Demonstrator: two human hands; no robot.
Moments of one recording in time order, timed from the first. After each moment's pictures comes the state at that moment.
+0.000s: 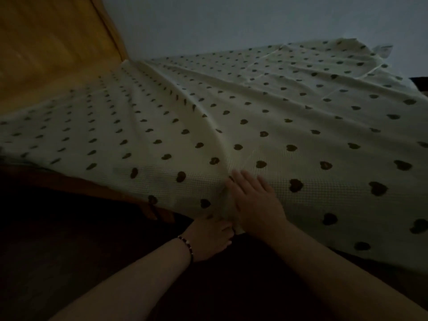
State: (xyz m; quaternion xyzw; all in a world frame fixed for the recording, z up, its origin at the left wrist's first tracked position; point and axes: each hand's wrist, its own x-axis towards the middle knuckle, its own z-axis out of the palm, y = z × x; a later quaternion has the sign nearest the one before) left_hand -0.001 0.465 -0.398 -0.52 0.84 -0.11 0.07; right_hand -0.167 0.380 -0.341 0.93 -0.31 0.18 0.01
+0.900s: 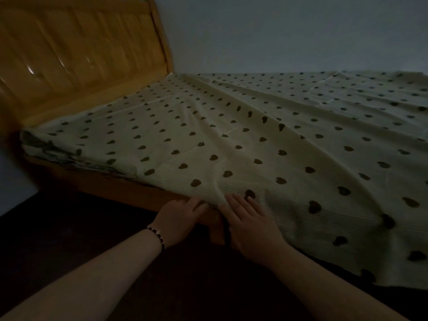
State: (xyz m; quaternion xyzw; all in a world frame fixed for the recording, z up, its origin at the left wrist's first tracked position) left_hand 0.389 0.575 -0.339 -0.63 0.75 -0.20 -0.02; right_hand 0.159 0.488 -0.340 0.96 -0.23 0.12 0.06
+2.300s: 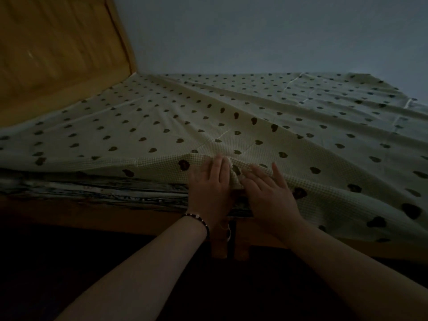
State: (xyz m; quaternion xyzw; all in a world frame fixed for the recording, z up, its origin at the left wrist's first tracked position) left_hand 0.396 0.474 -0.313 -0.69 0.65 -0.26 -0.17; right_hand 0.225 0.438 -0.308 0.89 -0.33 0.24 0.19
